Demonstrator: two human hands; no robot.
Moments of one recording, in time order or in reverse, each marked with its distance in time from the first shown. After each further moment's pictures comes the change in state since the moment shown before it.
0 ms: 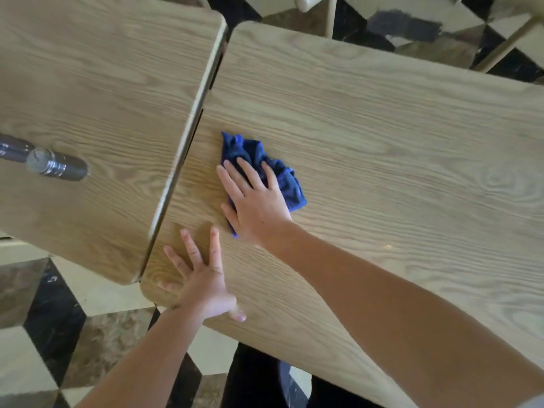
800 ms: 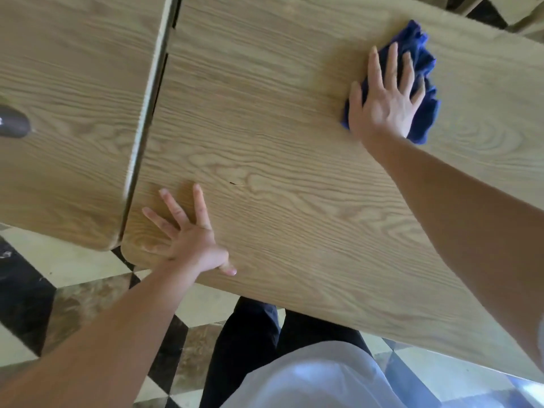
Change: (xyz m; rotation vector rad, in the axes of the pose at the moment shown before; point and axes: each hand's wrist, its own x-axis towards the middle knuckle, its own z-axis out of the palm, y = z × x) left_hand -0.003 0.005 -0.015 0.040 -0.150 -0.033; right_hand -0.038 0.182 -0.078 -0.123 0.143 0.740
